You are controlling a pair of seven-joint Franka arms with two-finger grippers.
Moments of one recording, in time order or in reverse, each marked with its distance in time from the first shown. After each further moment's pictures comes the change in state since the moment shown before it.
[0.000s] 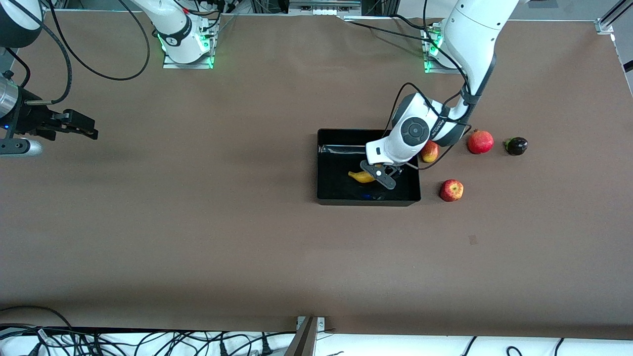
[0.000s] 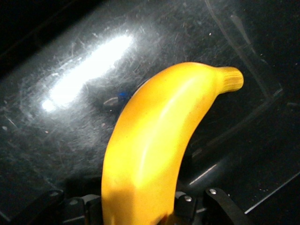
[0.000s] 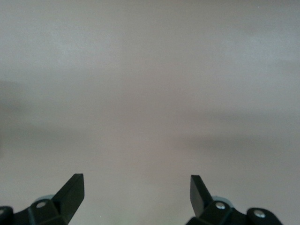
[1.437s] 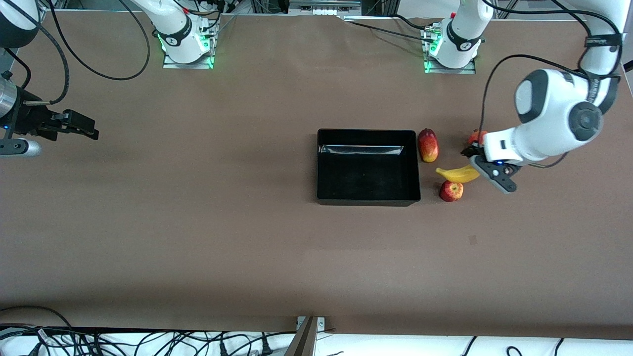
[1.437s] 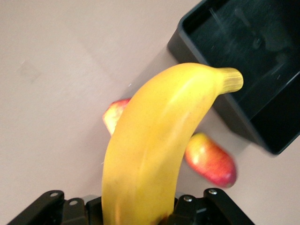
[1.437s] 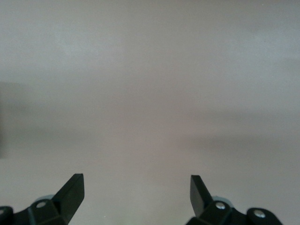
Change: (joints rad) left arm 0.552 -0.340 -0.049 0.020 -0.027 -0.430 0.580; right arm -0.011 0.002 0.000 0.000 0.021 0.000 0.000
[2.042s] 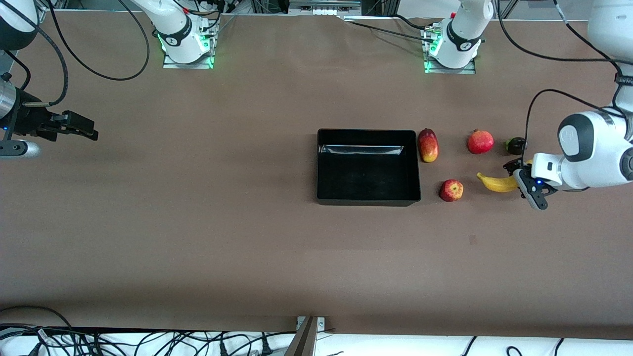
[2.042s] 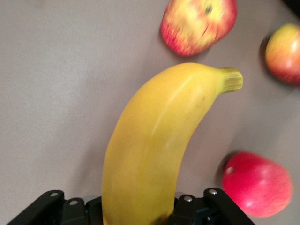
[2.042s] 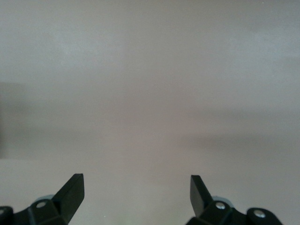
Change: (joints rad) left arm 0.232 0.308 0.001 0.164 0.098 0.022 0.506; right arm -0.002 0.004 0.000 0.000 0.002 0.000 0.000
